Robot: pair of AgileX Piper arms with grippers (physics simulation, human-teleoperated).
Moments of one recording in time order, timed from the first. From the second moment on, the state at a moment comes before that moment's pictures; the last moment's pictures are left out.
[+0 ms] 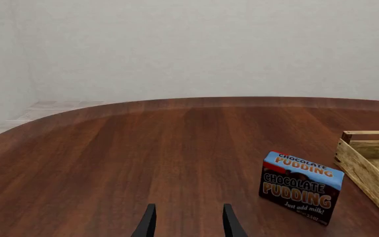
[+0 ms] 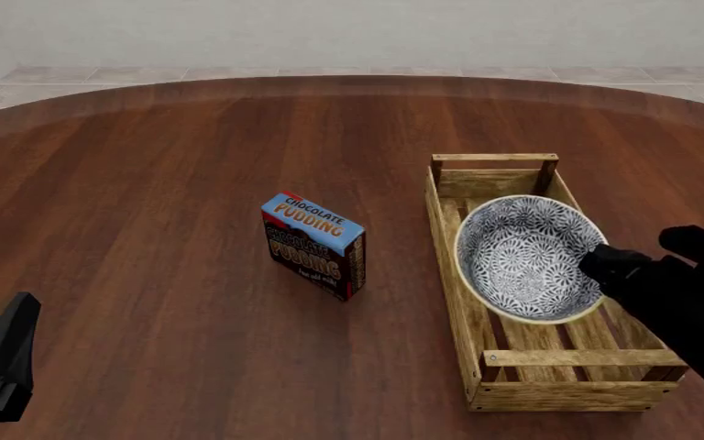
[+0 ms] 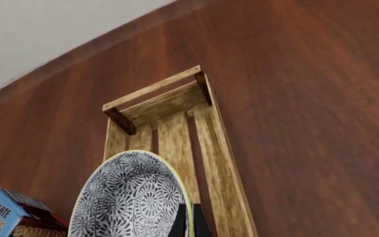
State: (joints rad) left arm 0.00 0.00 0.00 0.00 0.00; right arm 0.00 1.24 -0.24 -0.56 0.41
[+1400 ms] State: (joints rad) left arm 0.00 0.00 0.00 0.00 0.00; right arm 0.01 1.22 -0.24 -0.55 0.40
